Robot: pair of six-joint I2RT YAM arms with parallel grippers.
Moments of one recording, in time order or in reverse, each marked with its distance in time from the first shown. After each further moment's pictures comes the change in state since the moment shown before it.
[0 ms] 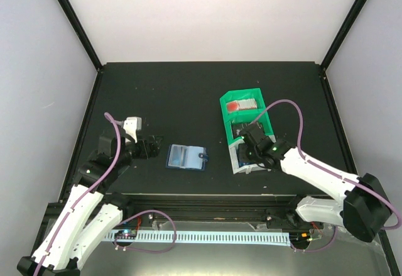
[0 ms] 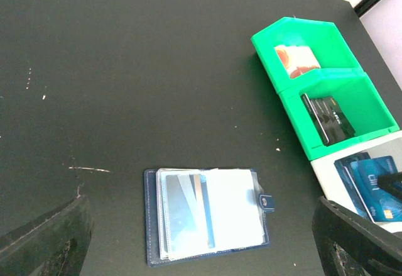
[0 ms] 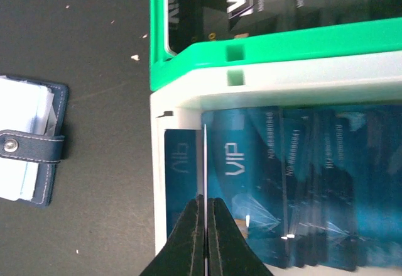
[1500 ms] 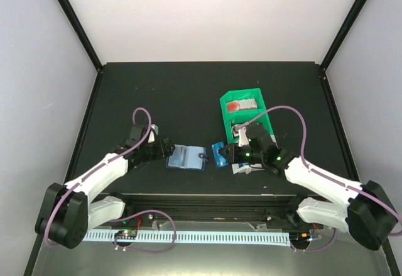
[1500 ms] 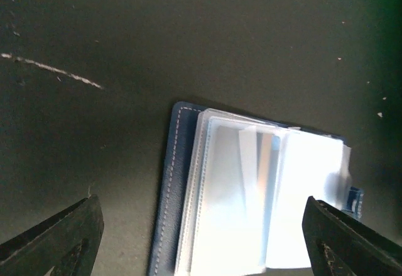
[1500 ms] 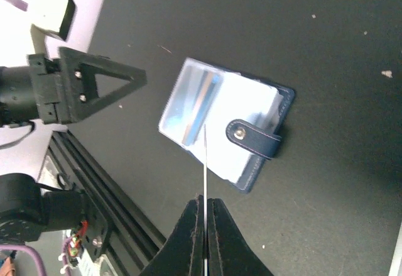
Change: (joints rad) left arm 0.000 0.500 -0.193 0.336 0.082 -0.196; right arm 0.000 -0.131 -0.152 0.460 -0.447 0.058
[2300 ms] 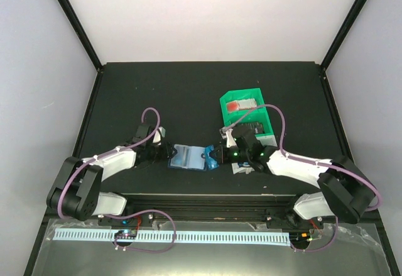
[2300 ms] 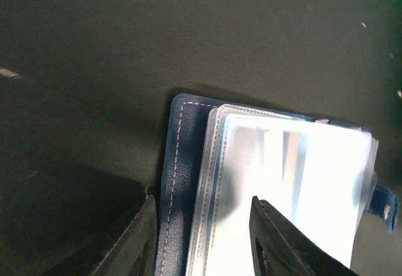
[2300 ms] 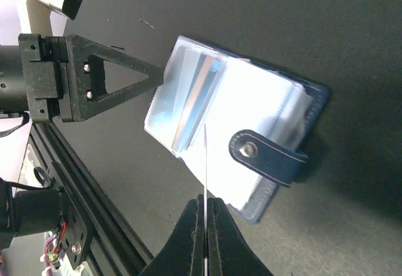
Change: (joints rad) left arm 0.002 0.232 -0.014 0.173 0.107 0.010; right arm 0.038 0.284 0.031 0.156 -0.029 -0.007
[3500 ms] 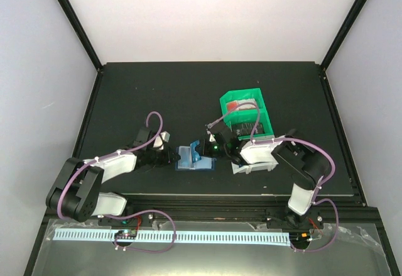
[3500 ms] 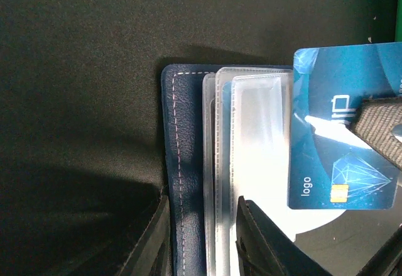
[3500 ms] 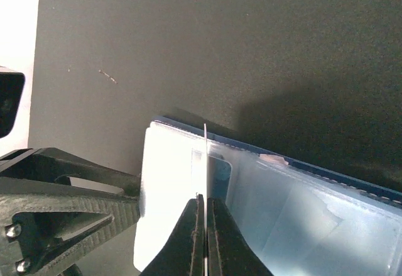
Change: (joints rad) left arm -0.022 0.003 -0.053 0.053 0.140 0.032; right arm 0.060 0.427 0.196 0.229 0.100 0.192
